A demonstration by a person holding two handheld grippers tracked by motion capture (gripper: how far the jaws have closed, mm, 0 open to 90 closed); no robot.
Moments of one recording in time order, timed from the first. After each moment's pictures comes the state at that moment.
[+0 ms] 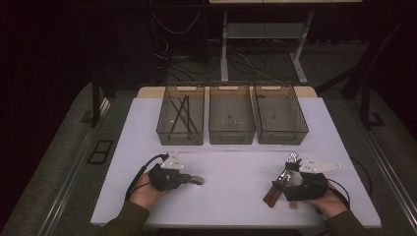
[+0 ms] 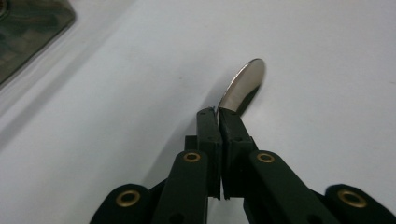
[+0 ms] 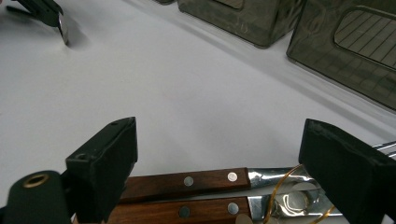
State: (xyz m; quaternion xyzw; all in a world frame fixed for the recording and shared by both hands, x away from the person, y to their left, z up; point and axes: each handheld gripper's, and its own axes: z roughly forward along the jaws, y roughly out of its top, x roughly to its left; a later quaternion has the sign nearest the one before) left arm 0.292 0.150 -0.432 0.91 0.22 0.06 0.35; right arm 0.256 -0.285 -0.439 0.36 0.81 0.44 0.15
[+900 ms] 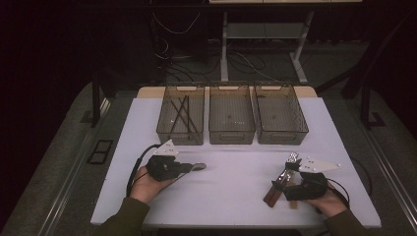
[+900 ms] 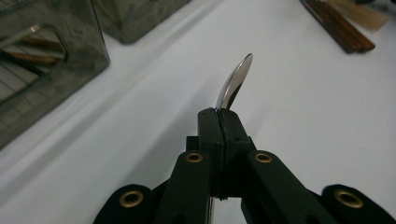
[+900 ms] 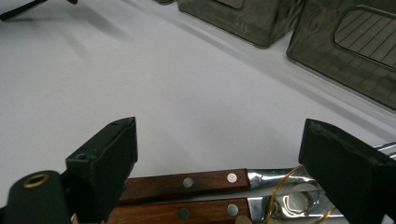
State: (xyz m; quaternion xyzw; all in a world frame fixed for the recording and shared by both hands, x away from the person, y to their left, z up) left arm 0.308 0.153 -0.408 0.87 0.27 0.05 0.41; right arm 0.257 -0.285 -0.440 0.36 0.81 0.45 0.15
